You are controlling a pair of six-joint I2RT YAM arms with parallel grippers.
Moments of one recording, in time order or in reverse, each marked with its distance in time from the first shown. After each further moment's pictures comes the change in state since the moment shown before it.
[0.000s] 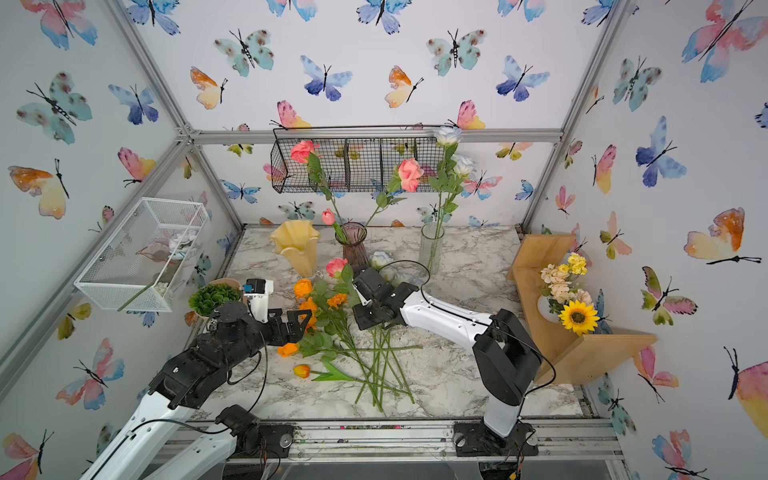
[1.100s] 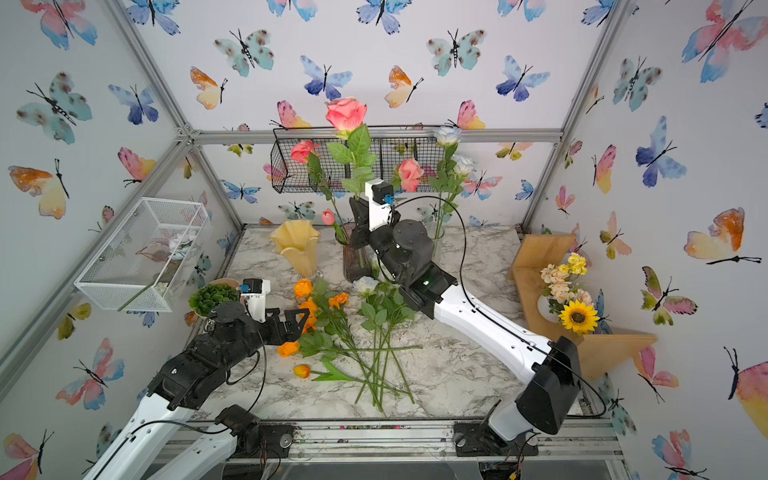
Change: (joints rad) left arm 0.036 -0.009 -0.003 0.004 0.013 0.002; right arm -0.080 -0.139 0.163 0.983 0.226 -0.309
